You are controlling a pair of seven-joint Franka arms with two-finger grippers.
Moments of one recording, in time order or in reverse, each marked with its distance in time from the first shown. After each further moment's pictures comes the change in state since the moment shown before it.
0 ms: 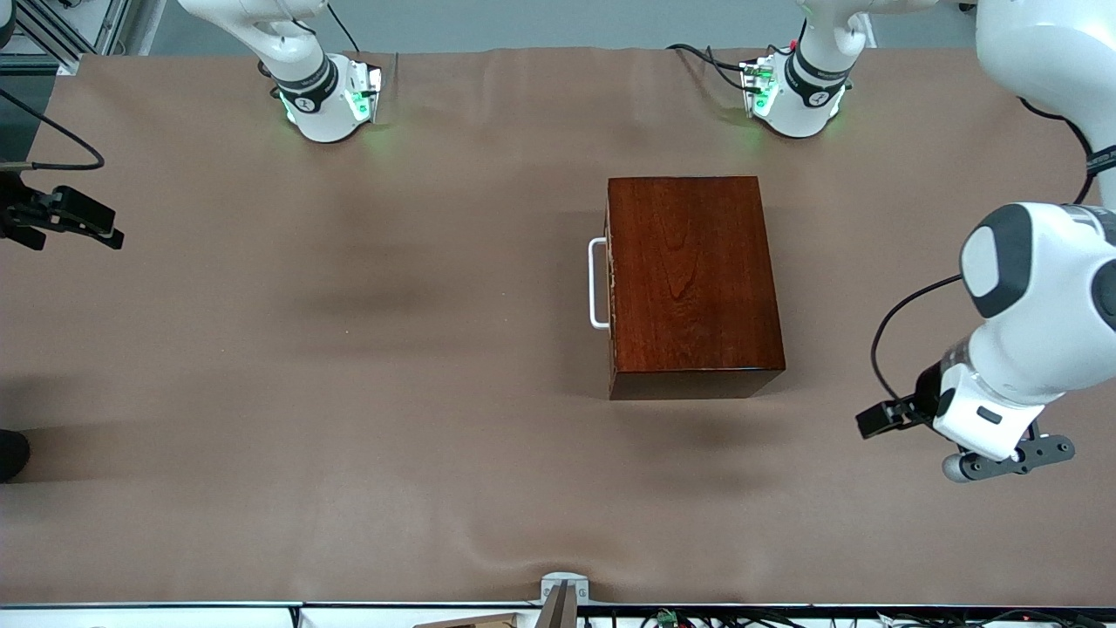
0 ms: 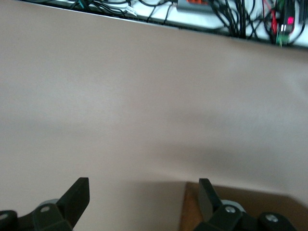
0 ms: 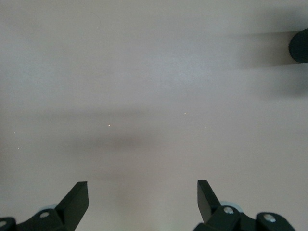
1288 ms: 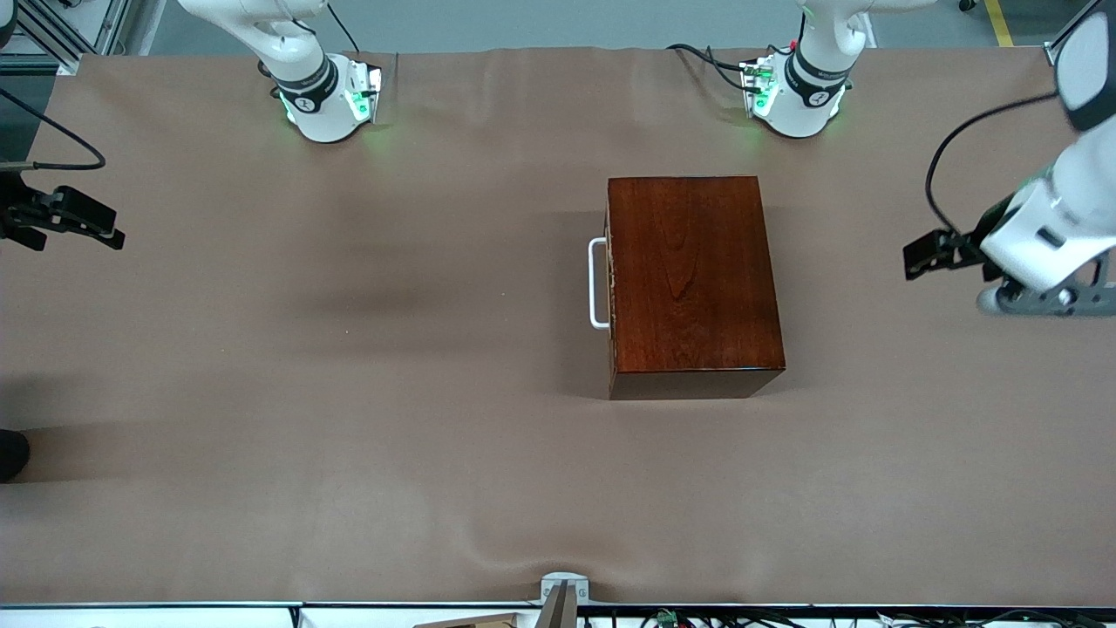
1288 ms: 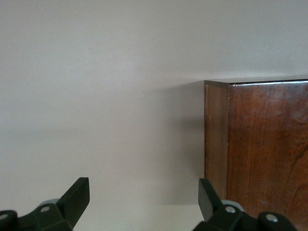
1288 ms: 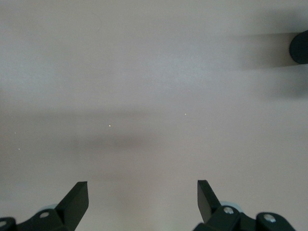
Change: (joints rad) left arm 0.013 -0.428 -0.002 -0.245 0.000 -0.334 0.160; right arm 0.001 0.000 0.002 0.001 0.000 0.003 0.000
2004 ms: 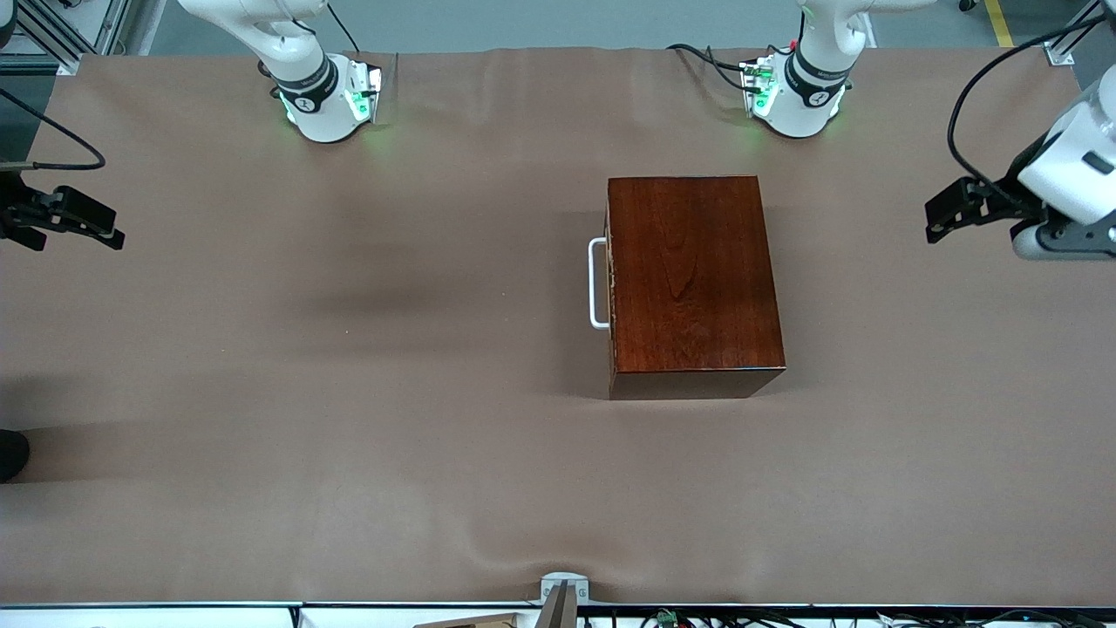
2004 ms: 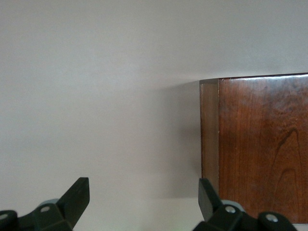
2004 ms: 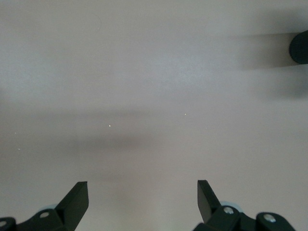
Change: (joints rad) left arm -0.001 -0.076 -0.008 0.024 0.000 -0.068 0.002; right arm 0.000 0.000 0.000 0.000 0.000 0.000 0.000
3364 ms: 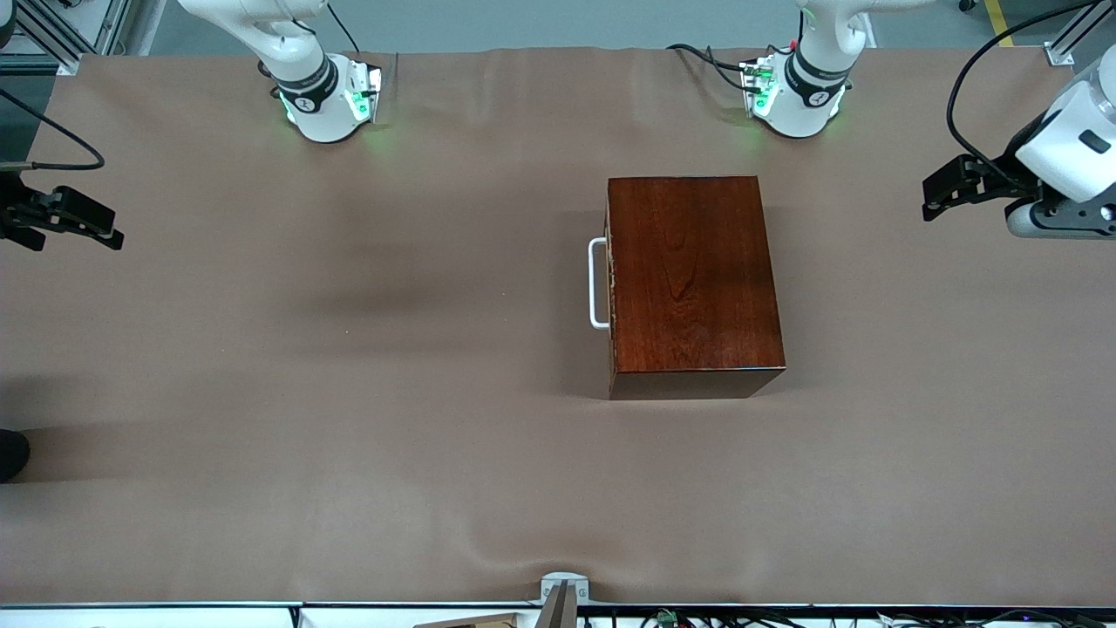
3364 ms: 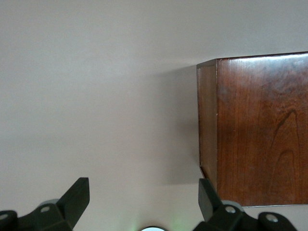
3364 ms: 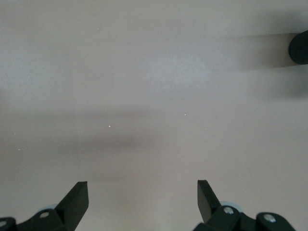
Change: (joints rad) left arm 0.034 -0.037 -0.023 -0.058 -0.025 -0.023 0.021; right arm 0.000 0.000 -0.001 0.001 0.000 0.002 0.000
